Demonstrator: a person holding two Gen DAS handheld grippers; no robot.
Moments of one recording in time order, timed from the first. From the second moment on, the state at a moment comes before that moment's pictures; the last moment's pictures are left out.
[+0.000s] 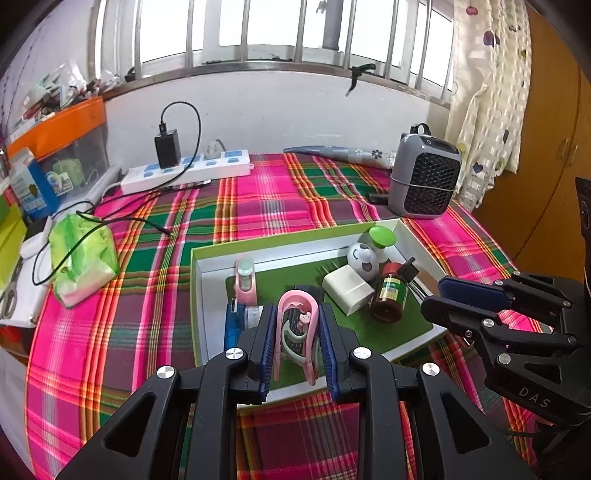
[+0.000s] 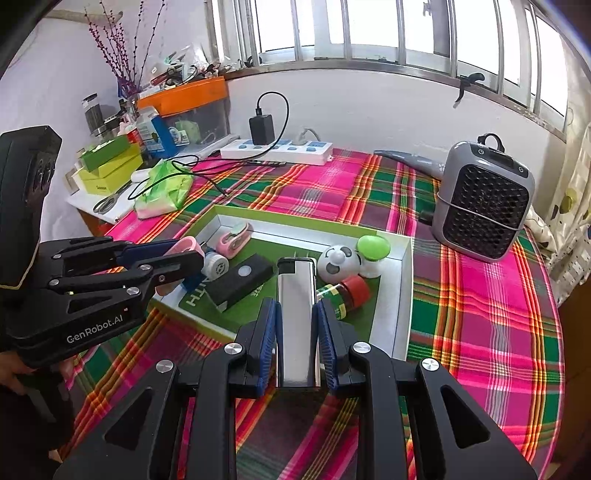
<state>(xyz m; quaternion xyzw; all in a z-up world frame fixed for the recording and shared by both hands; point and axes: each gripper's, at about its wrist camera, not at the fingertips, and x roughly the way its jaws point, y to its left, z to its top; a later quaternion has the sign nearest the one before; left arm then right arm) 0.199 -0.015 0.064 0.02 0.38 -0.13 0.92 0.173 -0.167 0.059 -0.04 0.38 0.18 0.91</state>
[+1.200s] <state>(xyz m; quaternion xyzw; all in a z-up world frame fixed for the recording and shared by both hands) 0.262 -0.031 0.029 0.03 0.42 -0.13 0.90 0.232 -0.167 0.034 -0.02 0.41 0.16 0.90</state>
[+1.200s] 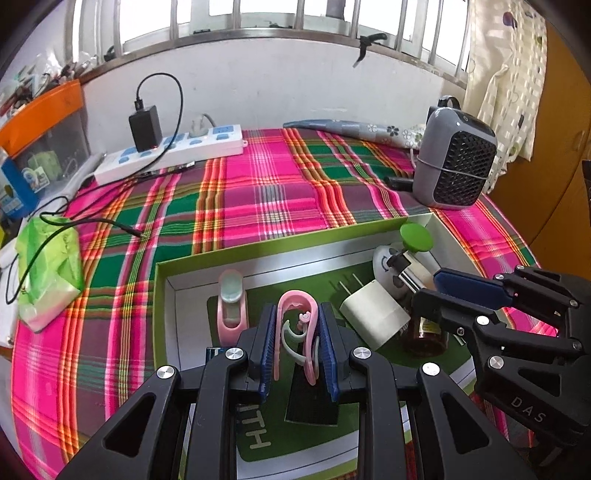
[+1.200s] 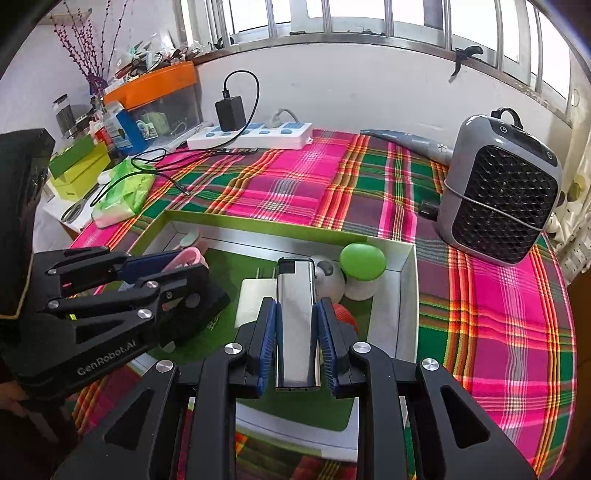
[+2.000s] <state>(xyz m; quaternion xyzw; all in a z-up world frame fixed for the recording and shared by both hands) 0.268 -0.033 0.026 0.02 0.43 -0.14 0.89 0.237 -0.169 0.032 -0.01 0.40 0.15 0.90</state>
